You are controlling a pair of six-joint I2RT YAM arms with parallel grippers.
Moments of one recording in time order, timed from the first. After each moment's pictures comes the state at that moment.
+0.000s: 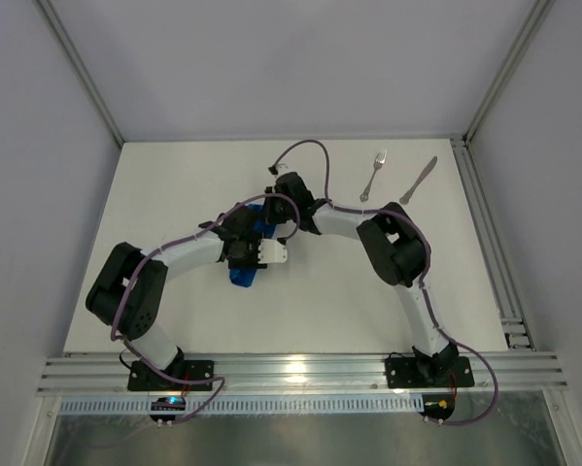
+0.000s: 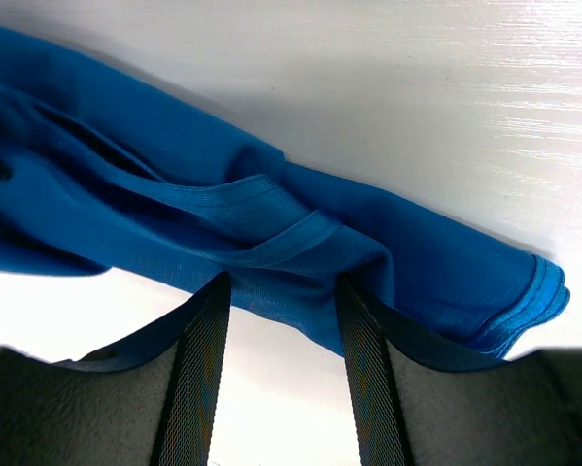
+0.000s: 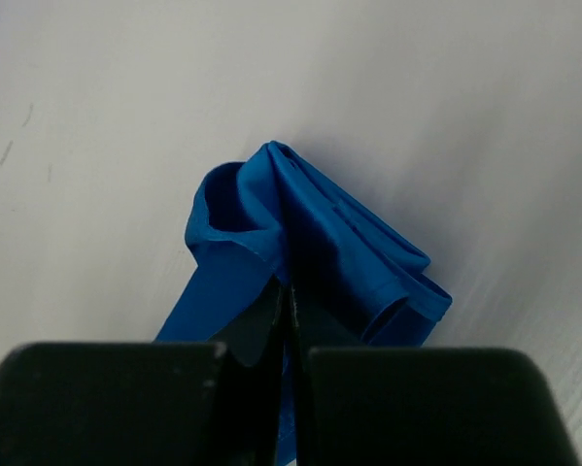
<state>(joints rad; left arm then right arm) -0.54 1.65 0.93 -0.41 0.06 1.07 0.68 2.25 1.58 0.12 -0.16 0.49</state>
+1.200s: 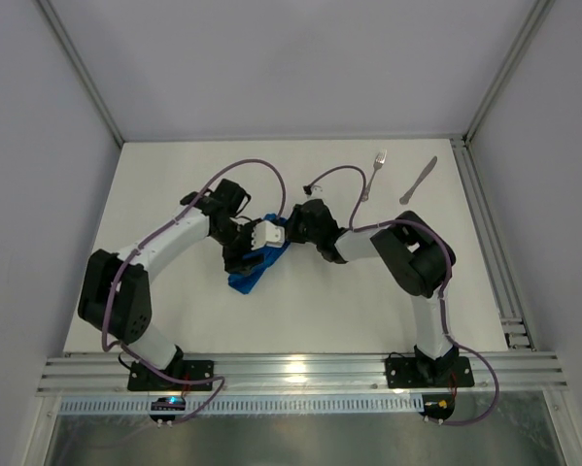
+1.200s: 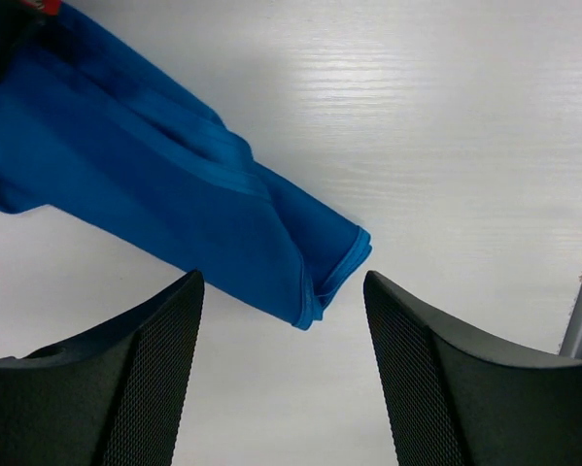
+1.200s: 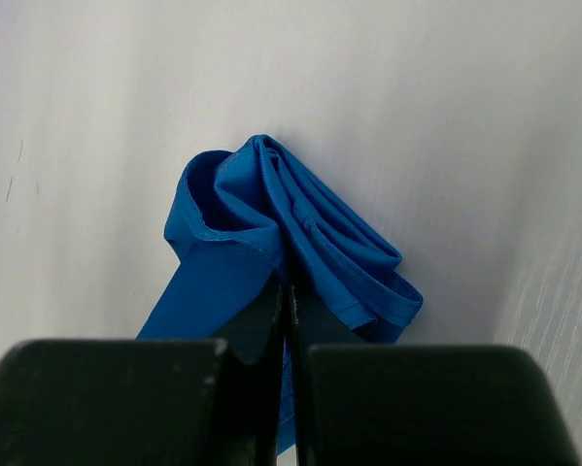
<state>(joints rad) -0.46 1.60 1.20 -0.94 0.48 1.03 0.67 2.05 1.05 0.50 0.01 0.73</state>
